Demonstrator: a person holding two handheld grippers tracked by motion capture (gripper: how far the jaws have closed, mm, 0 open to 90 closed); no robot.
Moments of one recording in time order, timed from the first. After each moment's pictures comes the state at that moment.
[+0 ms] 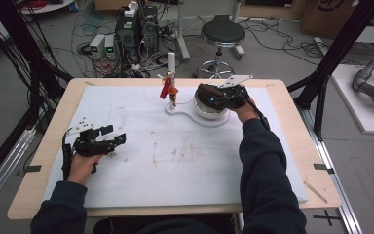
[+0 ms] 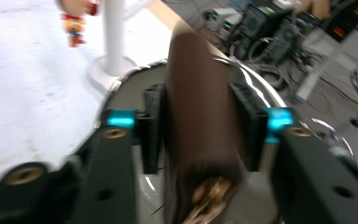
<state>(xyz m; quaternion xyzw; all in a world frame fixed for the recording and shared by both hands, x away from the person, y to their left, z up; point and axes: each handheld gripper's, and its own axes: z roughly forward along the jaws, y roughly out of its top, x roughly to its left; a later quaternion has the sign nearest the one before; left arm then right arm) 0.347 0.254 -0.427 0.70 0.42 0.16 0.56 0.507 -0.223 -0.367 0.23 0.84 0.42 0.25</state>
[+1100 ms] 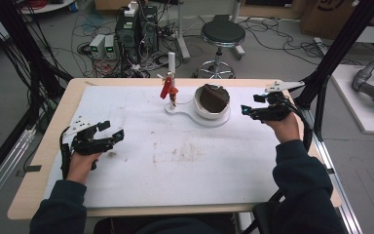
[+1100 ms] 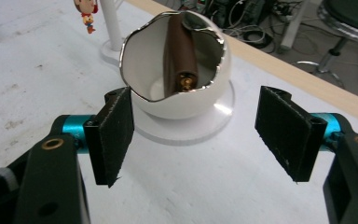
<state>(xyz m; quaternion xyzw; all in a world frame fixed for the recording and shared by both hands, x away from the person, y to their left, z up) 0.348 0.256 -0.423 0.68 0.40 0.20 0.58 0.418 -0.313 -0.317 0.36 0.81 0.41 0.21</state>
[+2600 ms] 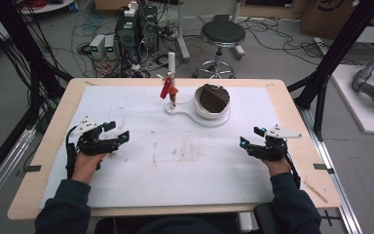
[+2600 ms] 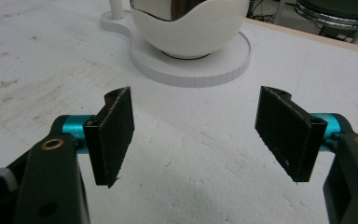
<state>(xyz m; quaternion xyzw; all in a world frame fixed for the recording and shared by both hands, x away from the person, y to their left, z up) 0.348 0.242 -0.422 0.69 0.39 0.20 0.58 0.343 -0.314 -0.416 0.40 0.76 0.46 0.25</state>
